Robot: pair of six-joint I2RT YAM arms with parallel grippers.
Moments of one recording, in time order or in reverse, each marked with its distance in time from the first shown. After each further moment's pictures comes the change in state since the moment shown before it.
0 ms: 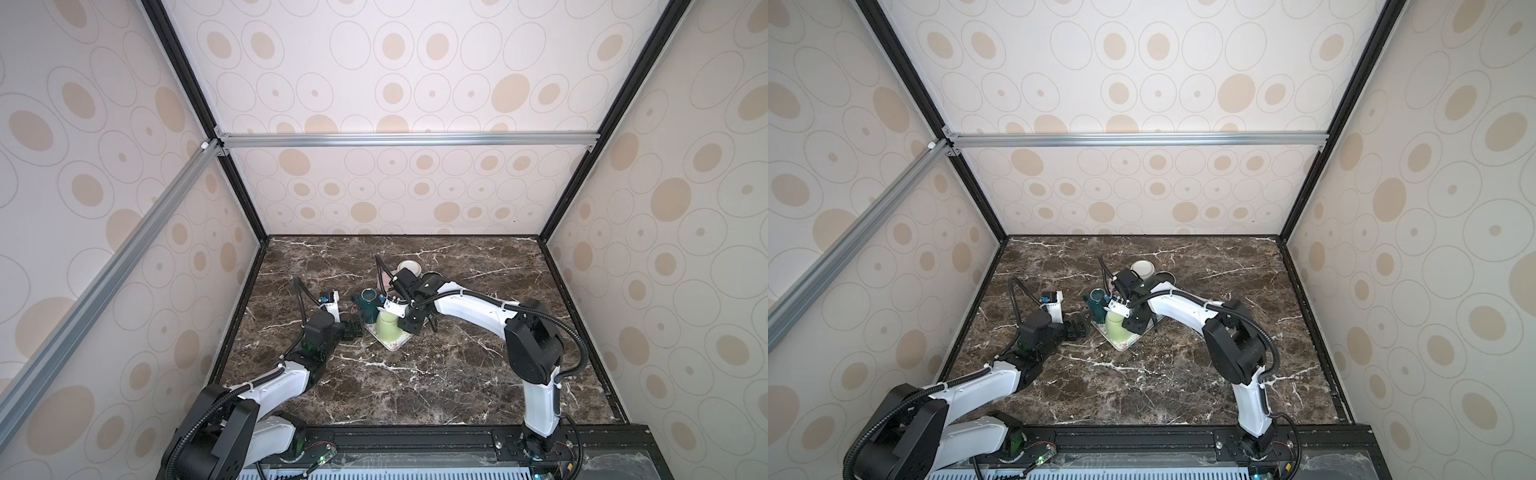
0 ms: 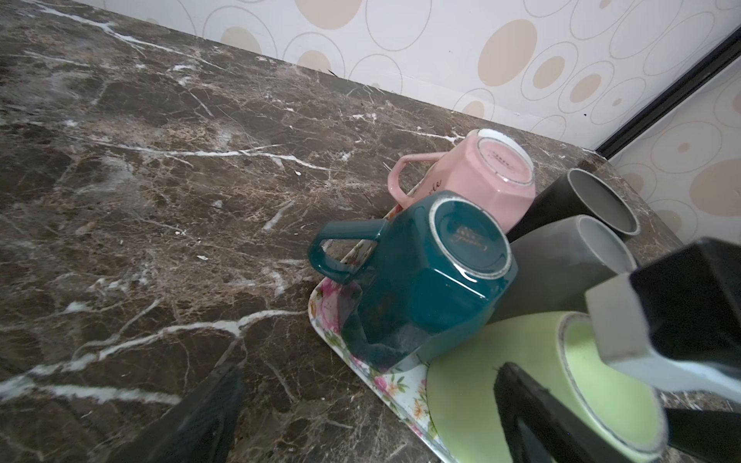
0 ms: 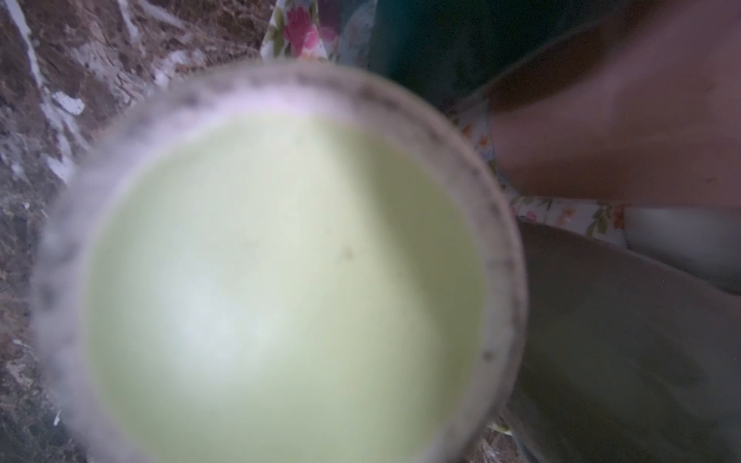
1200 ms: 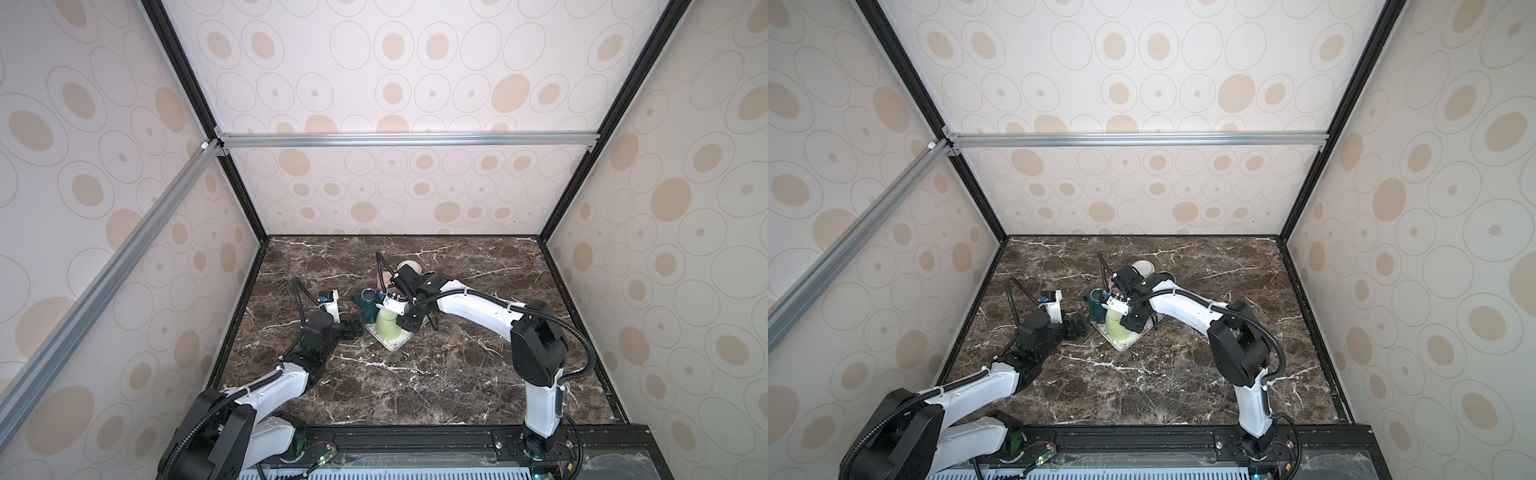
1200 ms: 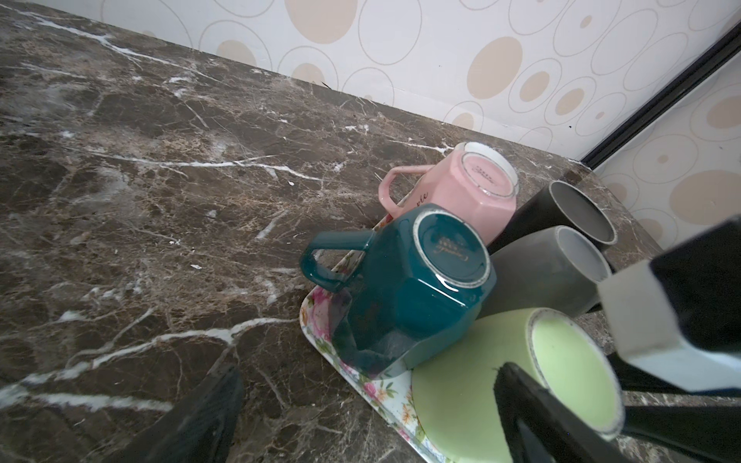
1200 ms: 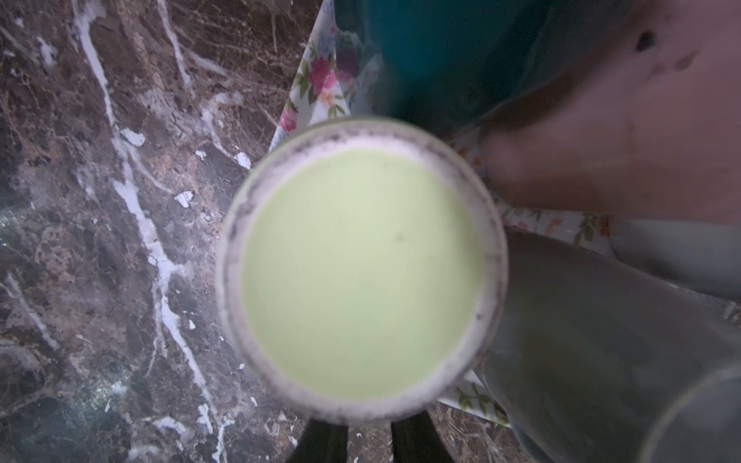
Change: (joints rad) left arm -0.006 -0.028 0.000 0.000 0.003 -0.011; right arm 0.003 -0.029 0.019 -0.015 -0.028 0.029
